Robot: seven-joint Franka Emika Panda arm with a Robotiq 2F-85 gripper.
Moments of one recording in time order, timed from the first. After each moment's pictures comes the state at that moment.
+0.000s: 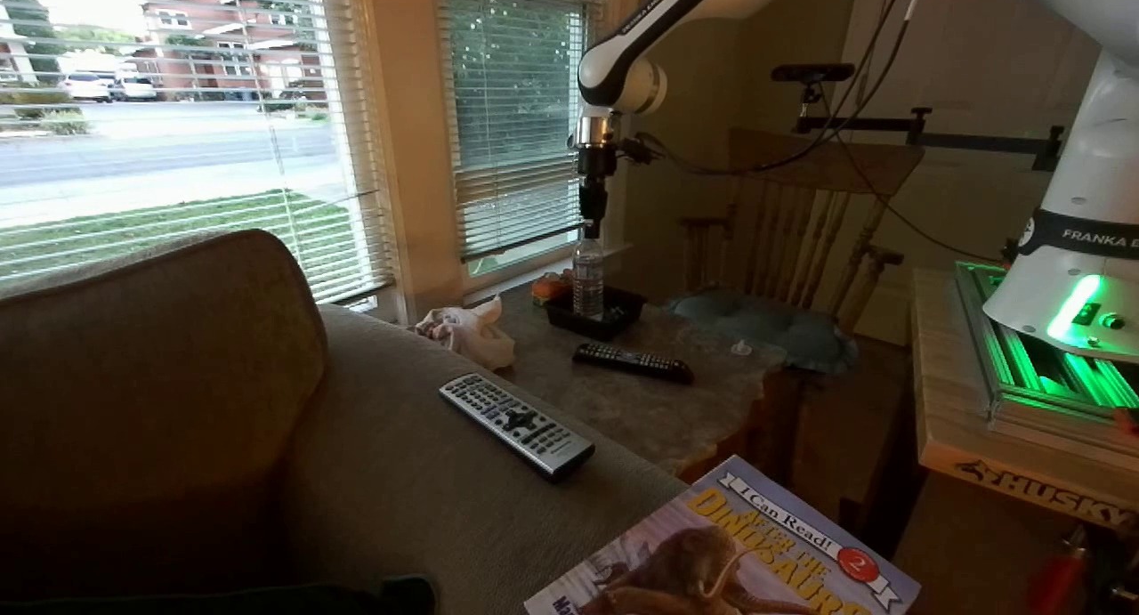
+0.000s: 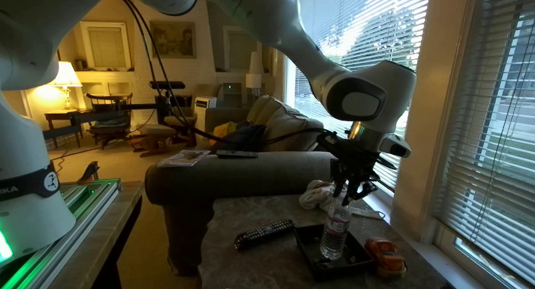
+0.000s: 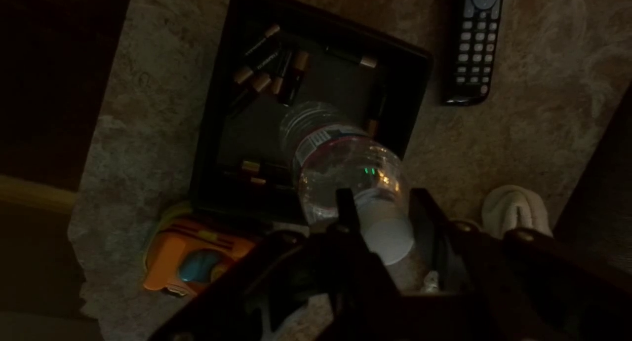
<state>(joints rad) -0.17 0.88 0.09 -1.40 0.16 2.15 -0.45</state>
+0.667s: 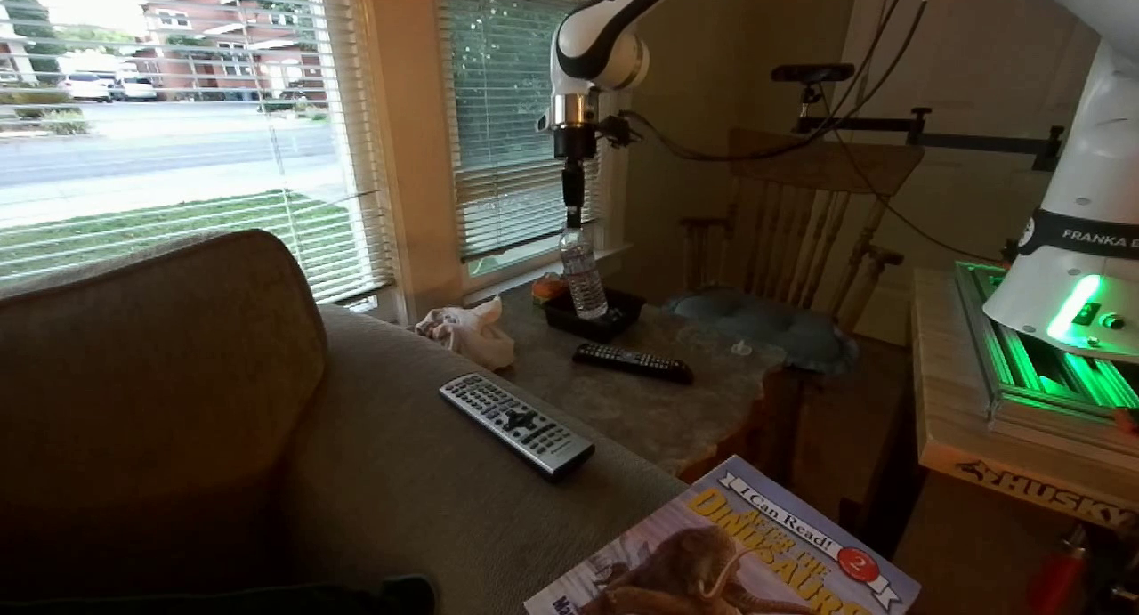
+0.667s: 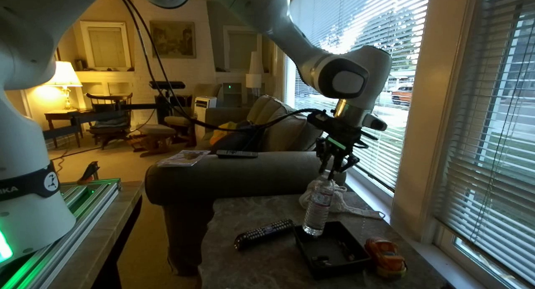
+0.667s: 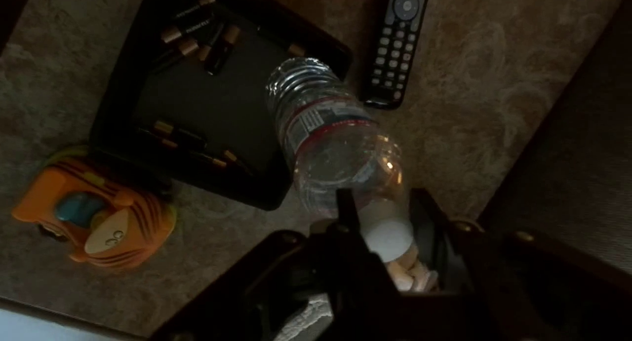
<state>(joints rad) -0.10 0.82 0.14 -1.39 0.11 2.06 -0.48</state>
